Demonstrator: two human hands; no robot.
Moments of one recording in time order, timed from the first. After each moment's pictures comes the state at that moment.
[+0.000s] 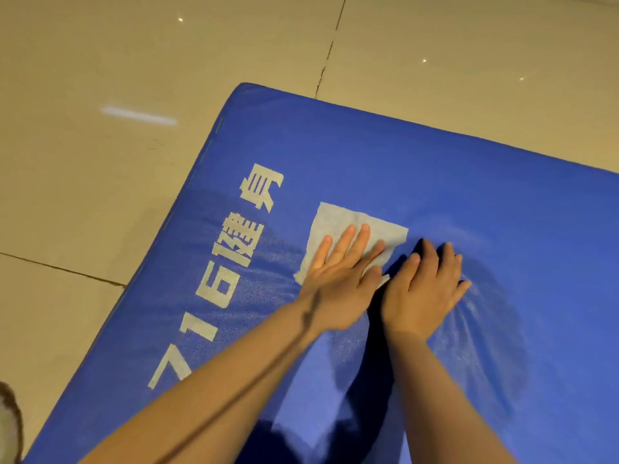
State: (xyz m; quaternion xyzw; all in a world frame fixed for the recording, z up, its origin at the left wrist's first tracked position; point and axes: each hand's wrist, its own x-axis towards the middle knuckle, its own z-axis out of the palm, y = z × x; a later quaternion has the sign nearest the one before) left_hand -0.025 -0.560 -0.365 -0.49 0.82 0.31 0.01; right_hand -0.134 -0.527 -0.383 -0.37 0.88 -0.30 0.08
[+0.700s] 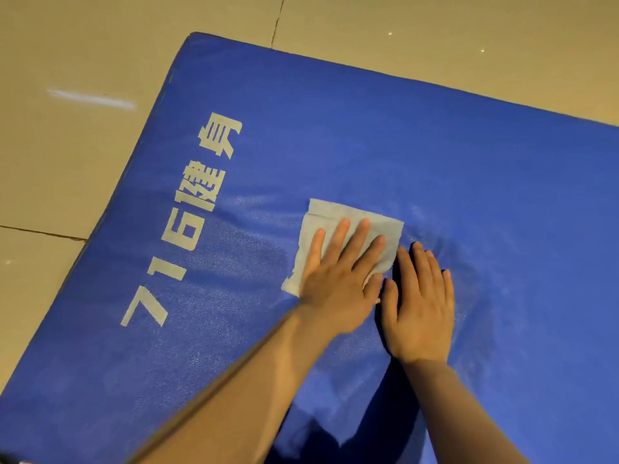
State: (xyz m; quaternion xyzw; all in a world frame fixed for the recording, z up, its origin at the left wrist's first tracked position) left_hand -0.053 -0.460 -0.383 -0.45 0.89 0.09 -0.02; right_hand -0.178 -0.390 -0.383 -0.56 0.81 -0.17 0.04
